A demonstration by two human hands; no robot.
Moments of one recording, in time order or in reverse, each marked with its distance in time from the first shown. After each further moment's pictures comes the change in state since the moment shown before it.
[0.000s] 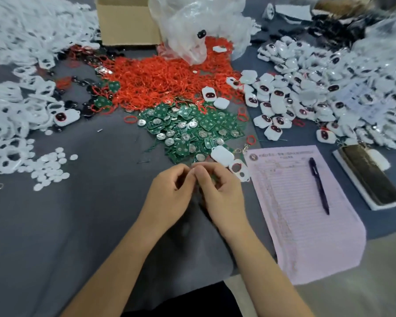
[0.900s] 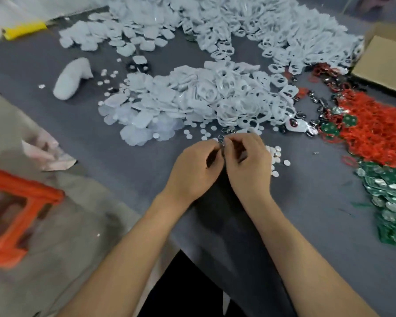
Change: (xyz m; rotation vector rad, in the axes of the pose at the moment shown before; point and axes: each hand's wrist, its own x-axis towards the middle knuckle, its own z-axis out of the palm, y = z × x) left_hand -0.099 -0.112 -0.244 0.377 0.717 -0.121; right_hand -0.026 -0.056 0.303 -0.248 -0.506 -0.635
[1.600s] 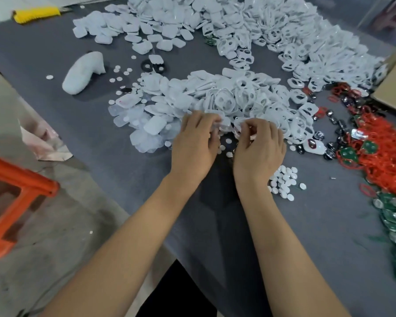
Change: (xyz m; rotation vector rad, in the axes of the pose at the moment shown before) left_hand 0.056 -0.034 -0.011 0.248 0.292 -0.027; right_hand 0.058 0.001 0.055 -0.334 0.255 0.010
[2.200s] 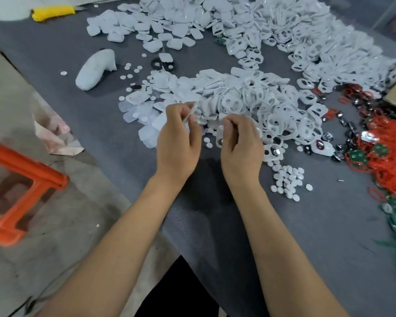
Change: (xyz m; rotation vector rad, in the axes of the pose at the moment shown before) left_hand -0.008 -0.017 -0.030 -0.210 0.215 -0.077; right_hand -0.016 -0.021 0.003 0.342 -0.150 -0.195
